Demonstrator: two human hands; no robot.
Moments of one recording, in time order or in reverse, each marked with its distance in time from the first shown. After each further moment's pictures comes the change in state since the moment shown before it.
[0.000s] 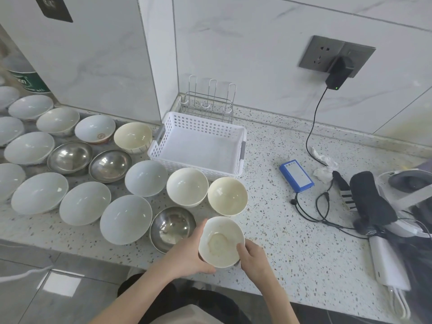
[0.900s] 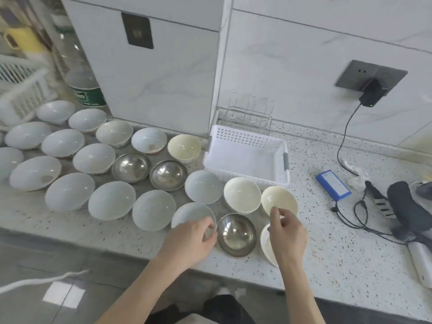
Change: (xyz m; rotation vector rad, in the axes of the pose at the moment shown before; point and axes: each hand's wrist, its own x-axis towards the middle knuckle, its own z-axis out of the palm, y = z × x) left_hand -0.083 -0.029 -0.134 0.452 0.256 0.041; right_hand -0.027 -0.141 0.072 0.003 0.686 -0.023
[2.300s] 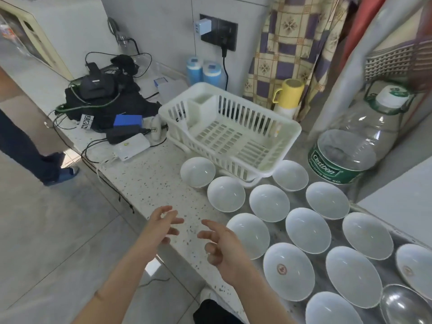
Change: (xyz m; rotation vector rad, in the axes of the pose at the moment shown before) left_hand -0.108 -0.621 -0.303 -1.200 0.654 -0.926; right_hand -0.319 -0.399 0.553 0.387 -1.345 0.483
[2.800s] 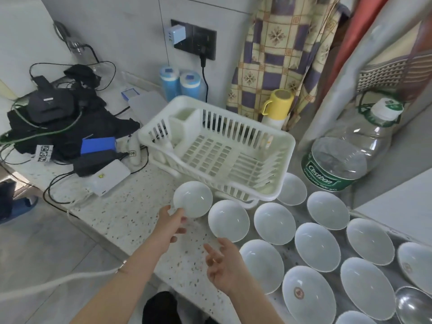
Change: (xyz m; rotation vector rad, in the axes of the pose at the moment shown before) left_hand 0.113 0.062 0.024 0.152 -0.123 -0.083; right_hand 0.072 -0.018 0.028 0.610 0.269 0.186
